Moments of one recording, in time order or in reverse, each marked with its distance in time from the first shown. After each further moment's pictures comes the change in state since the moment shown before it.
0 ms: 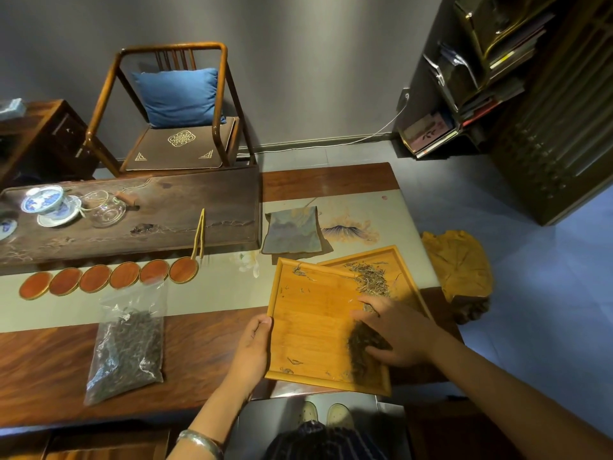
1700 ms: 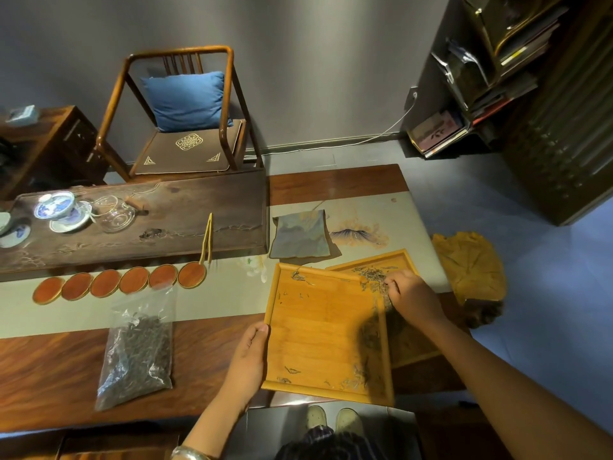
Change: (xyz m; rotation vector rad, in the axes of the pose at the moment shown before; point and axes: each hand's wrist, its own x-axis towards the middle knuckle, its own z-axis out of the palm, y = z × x) left_hand -0.001 0.002 -0.018 0.034 0.033 -0.019; right_hand 0.046 0.034 0.004 0.359 0.478 0.567
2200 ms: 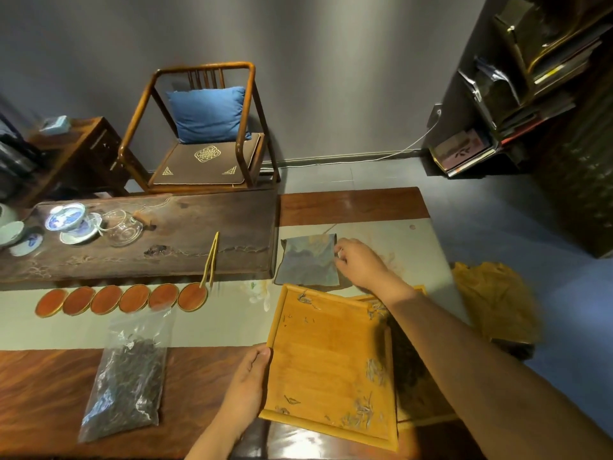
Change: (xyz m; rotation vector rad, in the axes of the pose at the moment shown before) left_hand 0.040 -0.002 0.012 -0.077 0.043 -0.065; right_hand 0.150 -0.088 0.012 0.036 -0.291 -0.107
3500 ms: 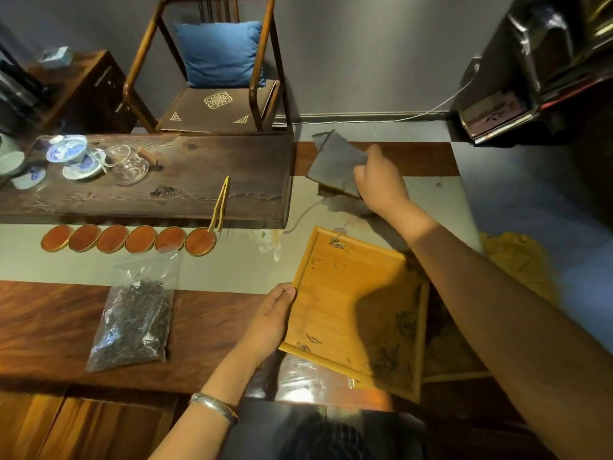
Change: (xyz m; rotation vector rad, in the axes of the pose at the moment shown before) left_hand 0.019 -0.004 0.015 -0.006 -0.108 0.060; right_hand 0.026 -0.030 -0.021 0.101 0.346 0.002
